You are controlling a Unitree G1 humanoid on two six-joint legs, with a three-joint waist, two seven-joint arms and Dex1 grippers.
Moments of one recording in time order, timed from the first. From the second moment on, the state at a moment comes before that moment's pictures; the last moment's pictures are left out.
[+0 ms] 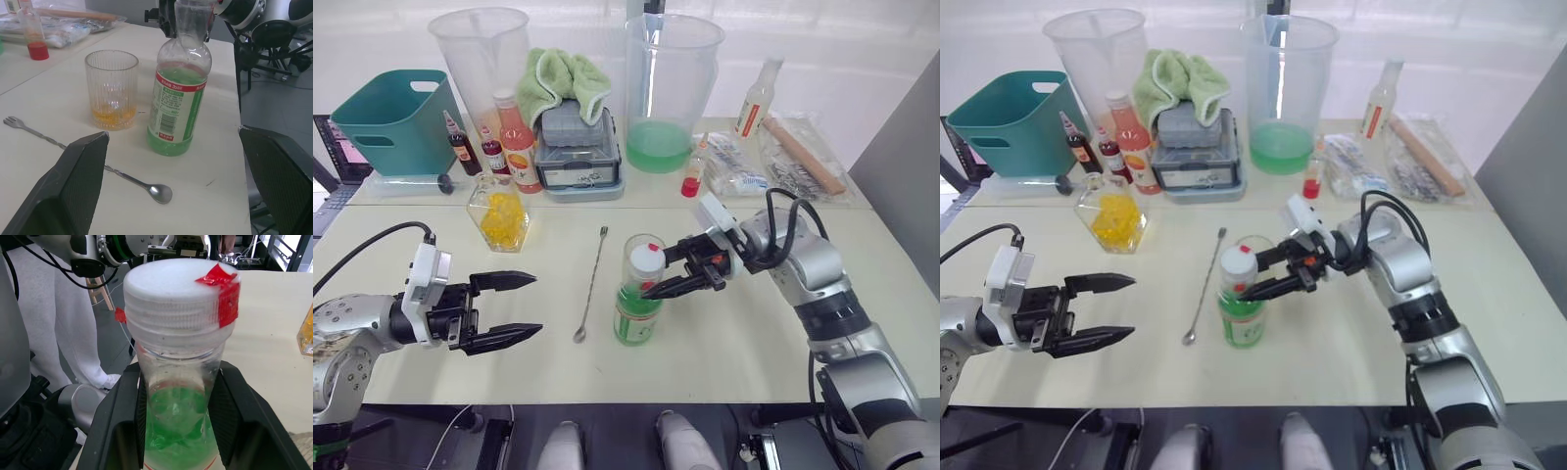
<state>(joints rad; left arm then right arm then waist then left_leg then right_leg) -0.05 0.87 0.32 -0.22 -0.75 0.42 -1.36 -0.75 -0.56 0.22 0.00 0.57 0.47 1.49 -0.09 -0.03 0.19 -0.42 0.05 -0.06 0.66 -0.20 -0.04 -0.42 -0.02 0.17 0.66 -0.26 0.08</state>
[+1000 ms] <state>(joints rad) -0.38 0.81 0.13 -0.09 -0.74 0.44 -1.46 -0.24 -0.52 0.01 -0.87 0.82 0.93 0.37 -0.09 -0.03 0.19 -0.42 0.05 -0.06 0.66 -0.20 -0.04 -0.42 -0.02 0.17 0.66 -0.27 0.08</state>
